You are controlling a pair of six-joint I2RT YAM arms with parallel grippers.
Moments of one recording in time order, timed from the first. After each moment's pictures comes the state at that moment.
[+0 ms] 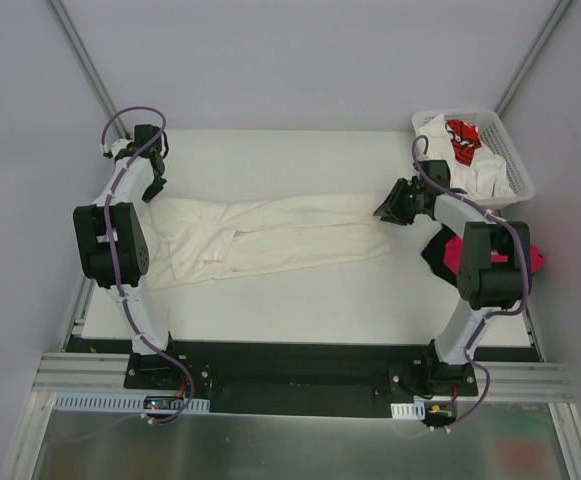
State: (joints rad) left arm 0.11 1.94 1.59 -0.74 -0.51 -0.72; right arm 0.05 1.81 1.18 -0.31 -0.38 0.53
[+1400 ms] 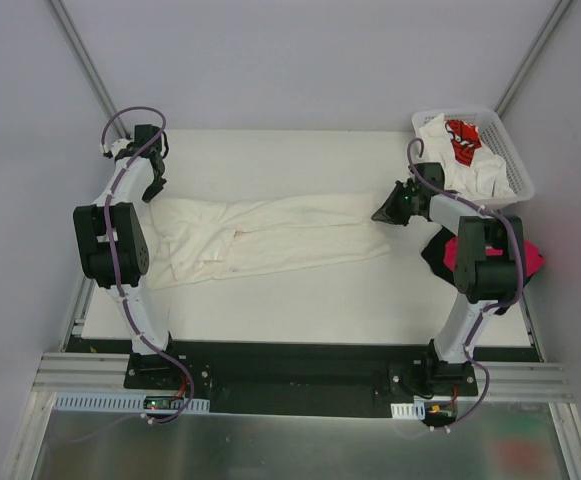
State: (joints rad) left arm 0.11 1.94 1.59 -0.74 -0.51 -0.72; right arm 0.06 1.87 1.18 -0.26 -0.40 0.57
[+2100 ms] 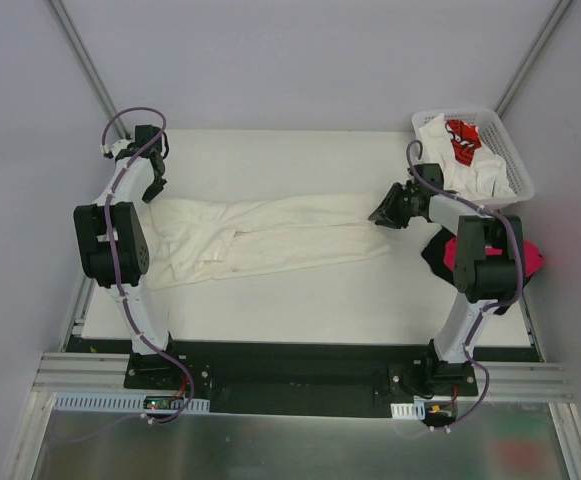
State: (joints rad) left arm 0.11 1.95 1.59 -0.74 -0.51 -0.72; right arm 0.06 1.87 1.19 -0.28 -0.40 0.57
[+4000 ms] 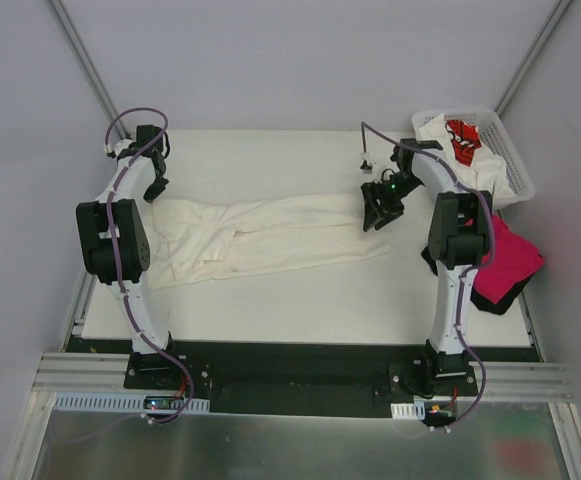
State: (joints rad) left arm 0.11 1.98 1.61 -0.73 -0.48 -0.70; right arm 0.12 2.25 1.89 -1.26 -0.55 -0.40
